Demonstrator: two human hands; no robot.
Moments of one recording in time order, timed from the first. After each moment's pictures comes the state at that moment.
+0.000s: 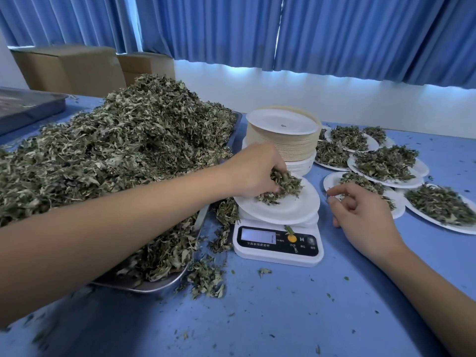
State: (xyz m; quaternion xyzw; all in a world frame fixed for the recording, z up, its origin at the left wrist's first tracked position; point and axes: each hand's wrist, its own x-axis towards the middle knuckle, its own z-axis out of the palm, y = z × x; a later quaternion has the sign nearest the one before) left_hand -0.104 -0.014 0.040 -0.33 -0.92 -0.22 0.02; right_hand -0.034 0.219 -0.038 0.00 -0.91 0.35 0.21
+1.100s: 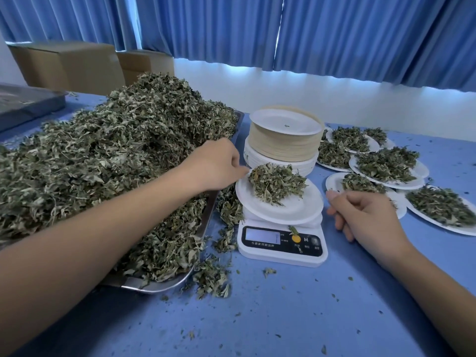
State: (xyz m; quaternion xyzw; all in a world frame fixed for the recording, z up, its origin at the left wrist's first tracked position) left_hand -0.122 -0.070 0.028 -0.16 -0.96 -0.22 0.06; right_hand -0.028 0.213 -0.030 -0.02 -0.84 0.52 0.16
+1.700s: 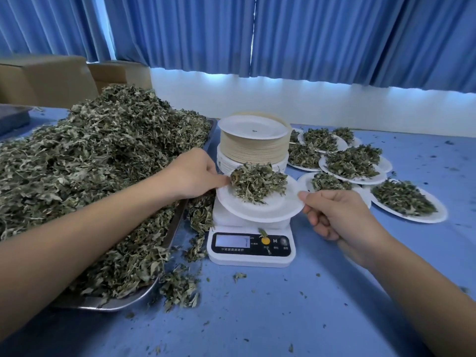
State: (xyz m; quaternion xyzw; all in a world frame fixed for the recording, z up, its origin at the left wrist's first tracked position) left_hand -0.116 -0.055 0.033 -0.17 -0.93 -0.32 -0.02; right_hand -0.013 0.211 -0.008 -0.07 -0.74 0.67 0.06
